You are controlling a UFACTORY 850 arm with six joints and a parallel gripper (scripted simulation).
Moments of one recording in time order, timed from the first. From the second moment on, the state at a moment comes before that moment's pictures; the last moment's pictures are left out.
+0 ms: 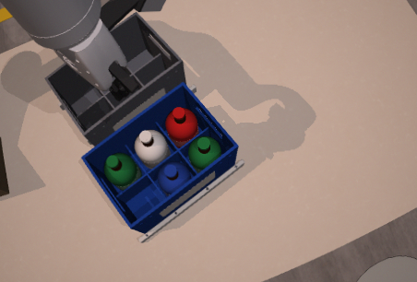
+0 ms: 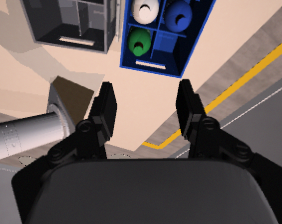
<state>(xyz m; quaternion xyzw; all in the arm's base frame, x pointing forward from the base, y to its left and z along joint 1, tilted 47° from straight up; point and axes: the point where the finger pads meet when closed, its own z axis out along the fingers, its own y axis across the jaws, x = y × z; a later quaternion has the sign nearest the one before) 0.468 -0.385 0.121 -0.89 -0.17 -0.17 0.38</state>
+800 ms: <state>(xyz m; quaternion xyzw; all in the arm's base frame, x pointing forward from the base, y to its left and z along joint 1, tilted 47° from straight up) 0.489 -0.327 0.194 -0.91 -0.09 -0.13 0.39</state>
